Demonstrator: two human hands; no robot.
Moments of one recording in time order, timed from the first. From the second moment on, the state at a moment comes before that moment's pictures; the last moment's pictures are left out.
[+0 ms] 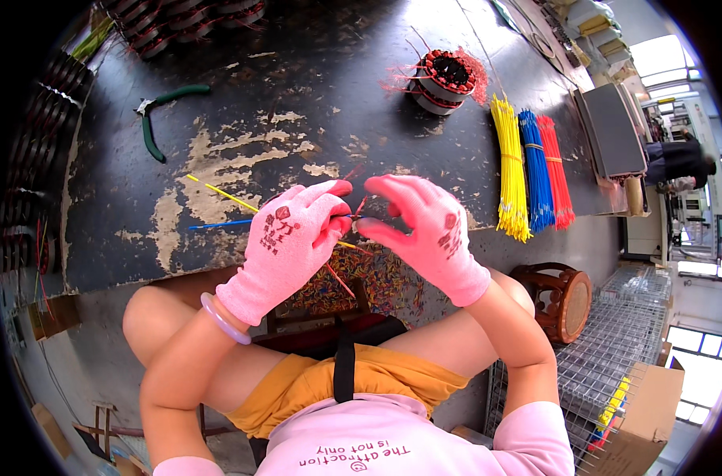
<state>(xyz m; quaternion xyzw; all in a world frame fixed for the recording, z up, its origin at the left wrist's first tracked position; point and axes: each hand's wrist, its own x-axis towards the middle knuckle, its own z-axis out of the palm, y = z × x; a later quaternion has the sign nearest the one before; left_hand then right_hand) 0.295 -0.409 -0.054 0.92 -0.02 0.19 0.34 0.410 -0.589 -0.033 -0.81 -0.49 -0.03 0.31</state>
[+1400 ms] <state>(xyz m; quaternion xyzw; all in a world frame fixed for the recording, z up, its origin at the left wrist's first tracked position) 0.291 -0.406 -0.053 0.92 -0.03 0.18 0.33 0.405 -0.603 -0.033 -0.81 -0.47 0.14 0.33</state>
